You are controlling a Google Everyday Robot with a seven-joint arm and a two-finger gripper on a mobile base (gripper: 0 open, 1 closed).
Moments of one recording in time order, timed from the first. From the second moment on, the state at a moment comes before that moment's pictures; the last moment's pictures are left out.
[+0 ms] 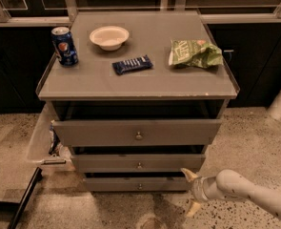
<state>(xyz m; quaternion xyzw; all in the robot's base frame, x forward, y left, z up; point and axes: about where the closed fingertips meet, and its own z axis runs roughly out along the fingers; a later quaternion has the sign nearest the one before) 0.496 -0.217 0.314 -0.67 0.67 0.10 0.30</state>
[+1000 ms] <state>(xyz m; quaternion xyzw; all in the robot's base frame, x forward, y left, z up) 0.505 -0.188 0.239 -0.67 0.66 0.15 0.30</state>
